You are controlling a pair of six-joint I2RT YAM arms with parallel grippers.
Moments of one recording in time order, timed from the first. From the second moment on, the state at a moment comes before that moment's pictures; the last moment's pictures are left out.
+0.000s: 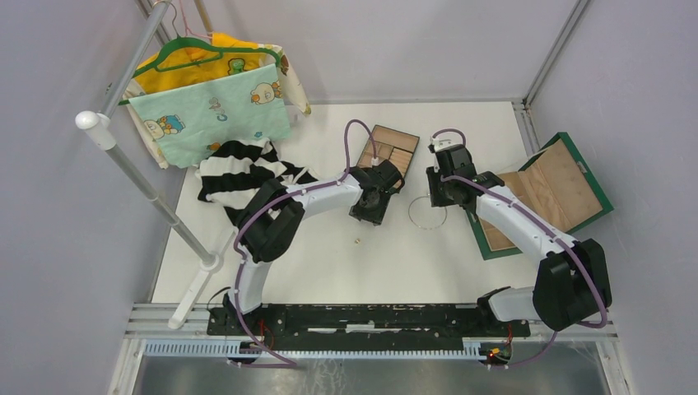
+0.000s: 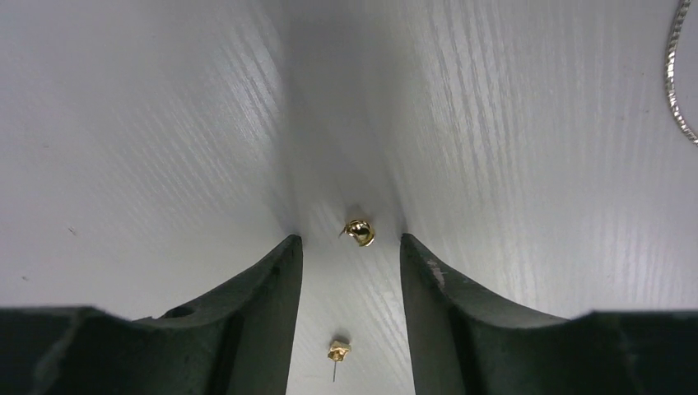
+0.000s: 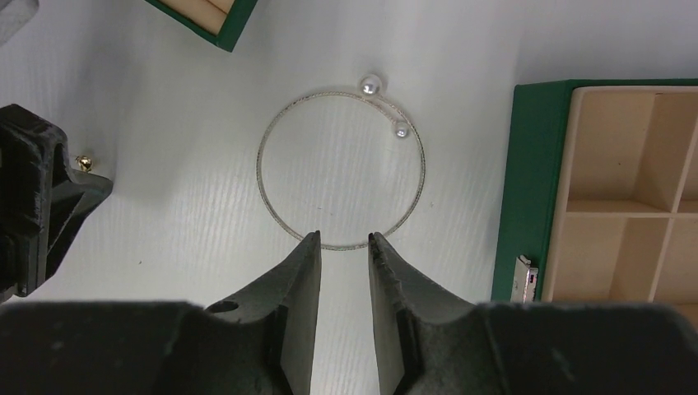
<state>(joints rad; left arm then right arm) -0.86 2.07 1.51 -0.69 -0.18 -0.44 0.39 1.36 0.96 -0.54 0.13 0.18</state>
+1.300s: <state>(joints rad) -0.87 2.07 1.52 -0.68 -0.26 -0.52 0.39 1.35 0.94 -0.53 0.13 0.18</state>
